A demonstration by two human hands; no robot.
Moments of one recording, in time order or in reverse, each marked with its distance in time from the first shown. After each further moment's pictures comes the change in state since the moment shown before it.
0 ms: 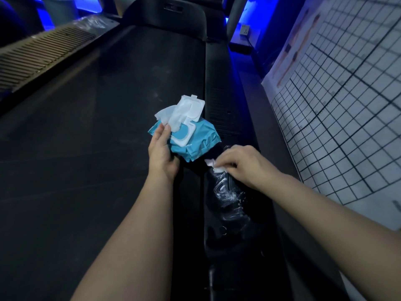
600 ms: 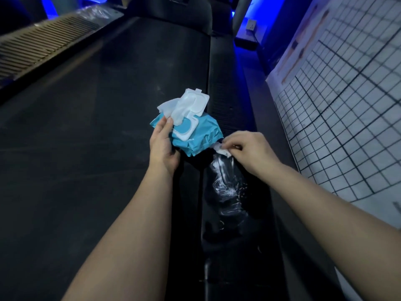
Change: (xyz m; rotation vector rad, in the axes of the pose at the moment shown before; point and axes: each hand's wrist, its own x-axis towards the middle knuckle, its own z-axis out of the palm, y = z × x) left_hand -0.001 -0.001 0.002 0.015 -0.009 0.009; right_hand 0.011 0.004 -0.009 0.089 0.131 0.230
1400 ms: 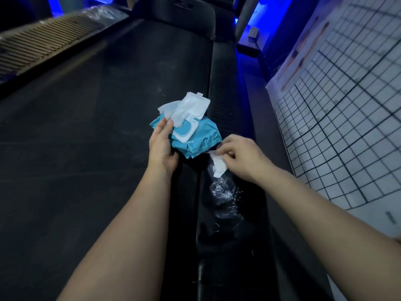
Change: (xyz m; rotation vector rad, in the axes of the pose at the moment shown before) left_hand -0.004 0.000 0.003 0.005 0.027 0.018; right_hand -0.001 -0.016 -0.004 -0.063 -0.191 0.016
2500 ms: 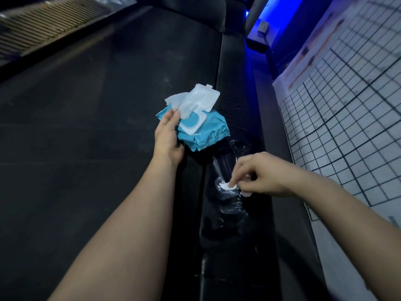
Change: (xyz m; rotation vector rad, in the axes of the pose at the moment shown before) left_hand 0.010 -0.004 -0.005 -0.045 -0.014 -0.019; right_hand -0.038 -0.002 -0.030 -0.035 -0.446 -0.119
